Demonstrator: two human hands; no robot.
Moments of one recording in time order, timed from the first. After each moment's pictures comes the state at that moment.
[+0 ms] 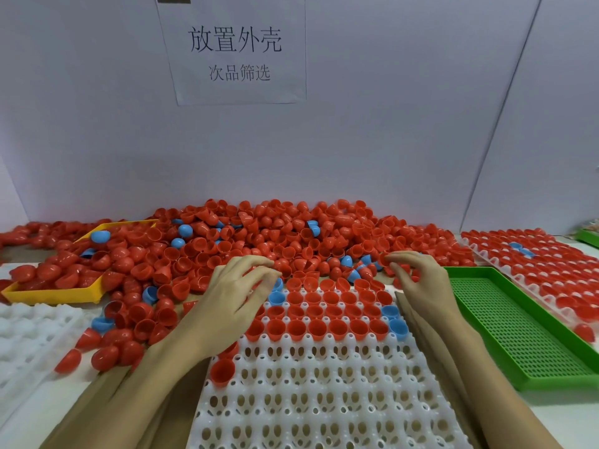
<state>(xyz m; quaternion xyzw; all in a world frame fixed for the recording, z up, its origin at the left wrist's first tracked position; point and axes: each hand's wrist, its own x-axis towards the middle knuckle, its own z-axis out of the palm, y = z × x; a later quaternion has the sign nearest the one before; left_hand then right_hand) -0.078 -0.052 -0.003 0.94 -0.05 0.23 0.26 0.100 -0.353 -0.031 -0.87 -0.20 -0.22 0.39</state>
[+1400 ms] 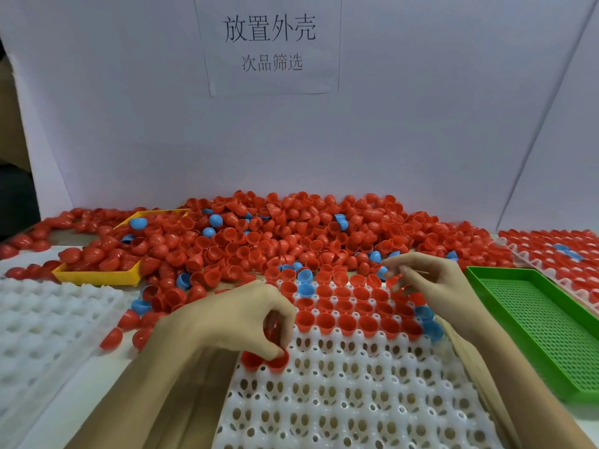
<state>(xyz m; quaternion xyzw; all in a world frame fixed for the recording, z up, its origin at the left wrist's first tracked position) -0.101 -0.030 0.024 0.96 -0.14 -0.07 0.23 0.058 -0.328 -0.005 -0.77 -0.29 0.00 0.58</state>
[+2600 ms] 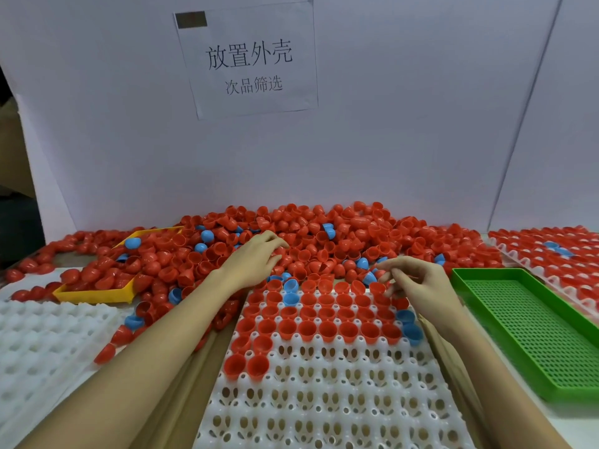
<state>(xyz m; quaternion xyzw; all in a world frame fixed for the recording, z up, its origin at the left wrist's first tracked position) 0.034 -0.002 -0.002 0.98 -0.03 0.16 0.11 0.077 -0.340 -0.017 -0.77 -0.23 -0.03 0.60</state>
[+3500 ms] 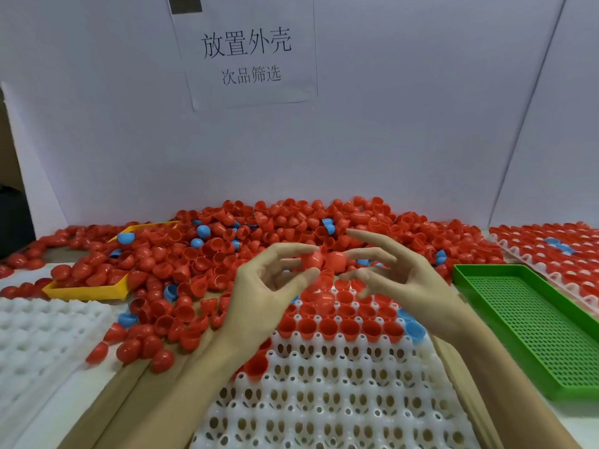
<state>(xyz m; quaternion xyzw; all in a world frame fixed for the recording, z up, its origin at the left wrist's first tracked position) -0.071 -0.100 0.006 0.73 -0.09 0.30 0.61 0.033 -0.322 0.021 -0.68 -0.40 0.10 0.60</state>
